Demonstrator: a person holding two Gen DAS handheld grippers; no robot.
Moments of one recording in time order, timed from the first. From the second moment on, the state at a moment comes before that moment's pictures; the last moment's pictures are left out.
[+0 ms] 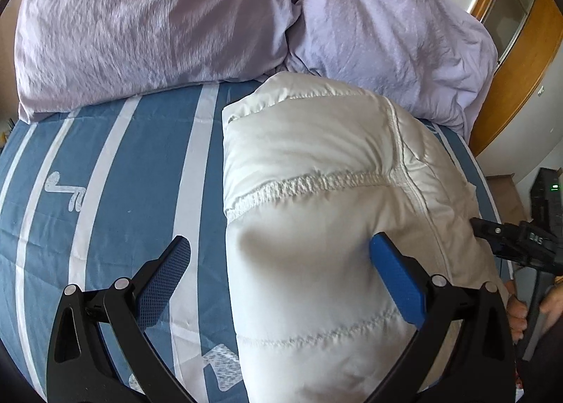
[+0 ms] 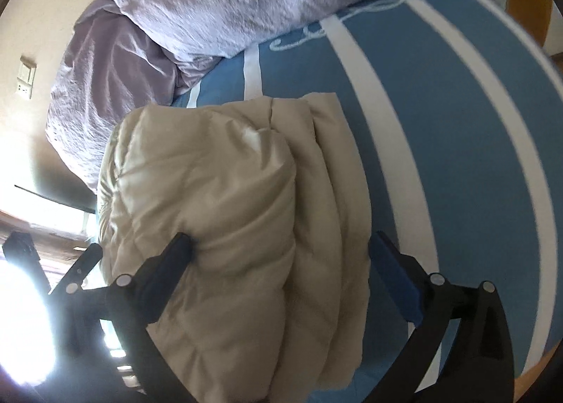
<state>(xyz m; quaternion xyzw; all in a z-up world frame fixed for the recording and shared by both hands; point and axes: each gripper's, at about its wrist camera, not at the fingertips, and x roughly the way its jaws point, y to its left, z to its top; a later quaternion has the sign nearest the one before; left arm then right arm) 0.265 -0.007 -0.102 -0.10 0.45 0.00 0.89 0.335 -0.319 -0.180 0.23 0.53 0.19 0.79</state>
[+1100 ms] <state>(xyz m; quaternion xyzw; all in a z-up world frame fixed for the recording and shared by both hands) 0.302 0.021 -0.132 -0.24 0.47 -0.09 0.84 0.356 -0.317 -0.210 0.31 0.53 0.30 0.73</state>
